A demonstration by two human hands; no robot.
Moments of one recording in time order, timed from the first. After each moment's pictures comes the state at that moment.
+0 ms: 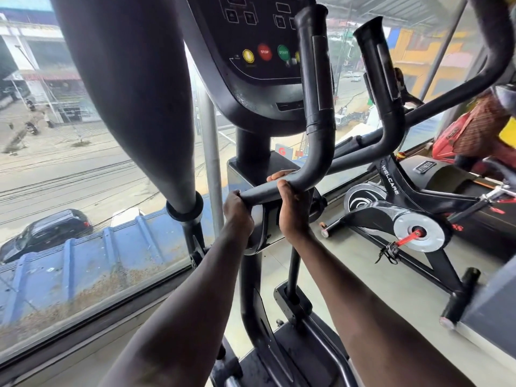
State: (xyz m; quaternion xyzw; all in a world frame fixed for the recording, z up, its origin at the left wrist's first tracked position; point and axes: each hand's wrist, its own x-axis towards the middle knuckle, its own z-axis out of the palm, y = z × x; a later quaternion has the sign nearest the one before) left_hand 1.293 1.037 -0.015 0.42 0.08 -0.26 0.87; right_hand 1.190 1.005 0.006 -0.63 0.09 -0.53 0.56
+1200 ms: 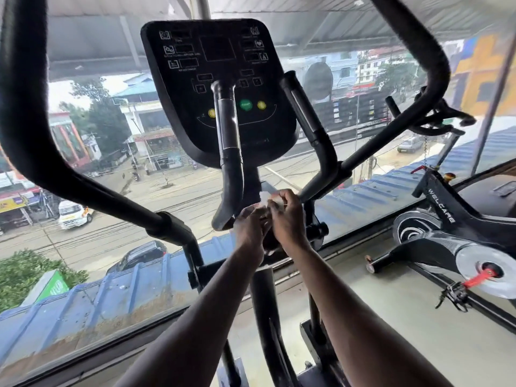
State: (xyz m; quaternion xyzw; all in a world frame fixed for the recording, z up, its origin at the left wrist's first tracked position) left_hand 1.130 0.991 0.030 0.52 -0.07 -0.14 0.84; right_hand 1.108 0.914 0.025 -0.71 0.16 -0.44 0.52
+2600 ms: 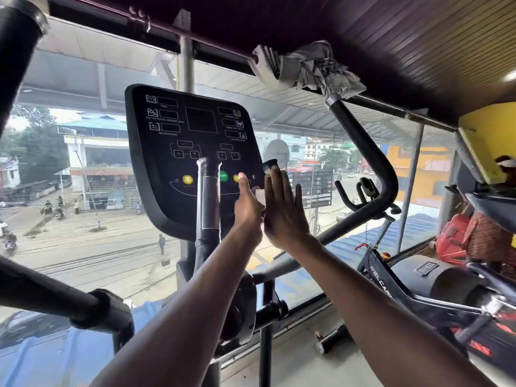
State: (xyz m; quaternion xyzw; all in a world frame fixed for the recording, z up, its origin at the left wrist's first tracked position) left_hand 1.162 0.910 0.207 0.49 -0.17 -0.19 0.84; right_hand 1.130 0.827 0.176 -0.89 0.15 -0.40 -0.14
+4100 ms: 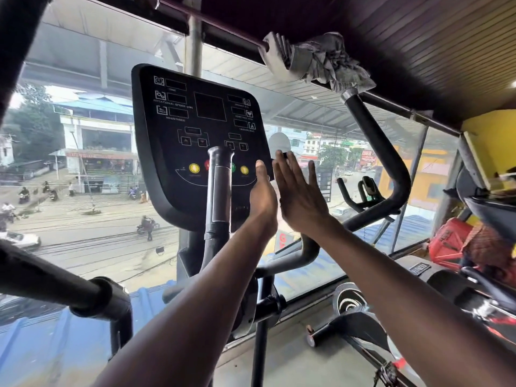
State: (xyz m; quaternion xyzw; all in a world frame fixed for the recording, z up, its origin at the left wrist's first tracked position) left_hand 1.156 0.908 0.215 0.48 -0.21 -0.19 0.83; right_hand 1.127 0.813 0.200 -0.88 0.15 -0.34 -0.29
